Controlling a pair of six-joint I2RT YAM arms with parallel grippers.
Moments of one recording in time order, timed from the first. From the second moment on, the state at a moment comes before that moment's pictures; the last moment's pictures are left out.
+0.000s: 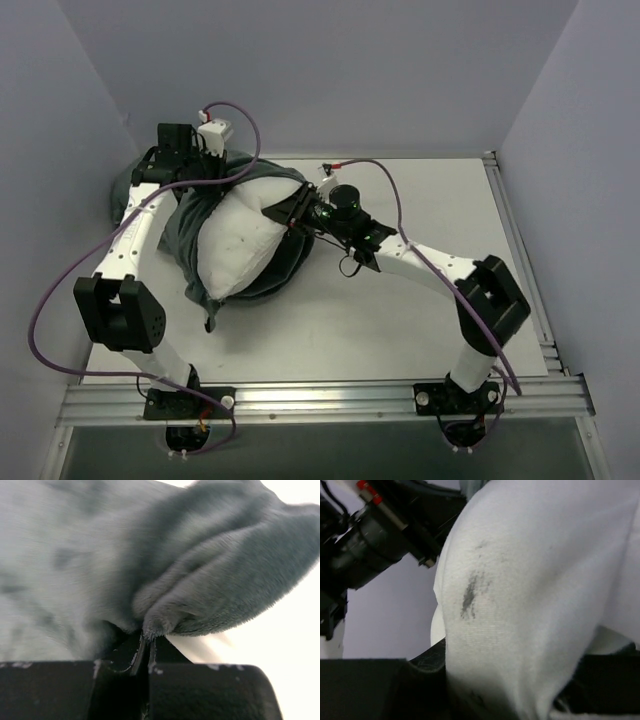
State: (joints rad) left arm -0.09 1.68 1.65 -0.70 0.31 0.14; right arm 0.75 1.78 1.20 0.48 -0.26 1.26
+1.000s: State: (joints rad) left arm -0.14 1.72 1.75 -0.78 0.53 0.22; right arm 0.63 1.36 1.39 -0.19 -0.37 0.96
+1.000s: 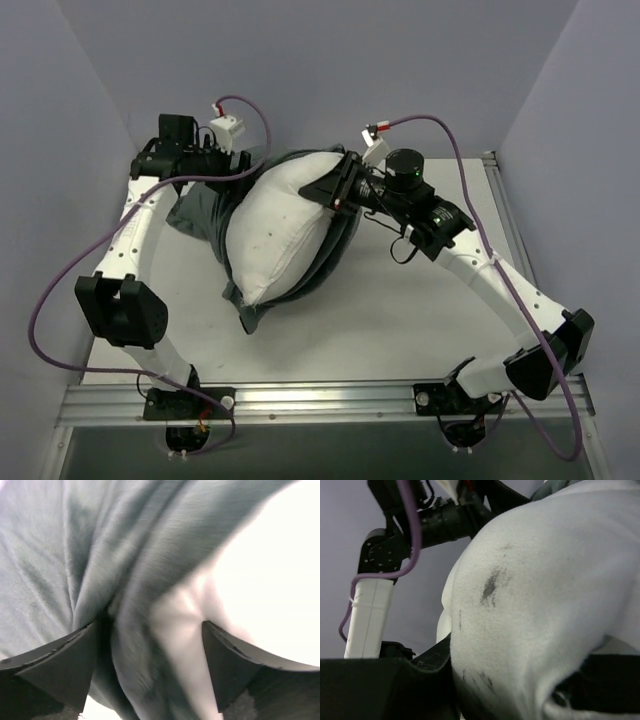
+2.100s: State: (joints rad) left arm 0.62 1.27 2.04 -1.33 1.10 0.52; right arm 0.75 1.98 2.35 -0.17 0.18 0.91
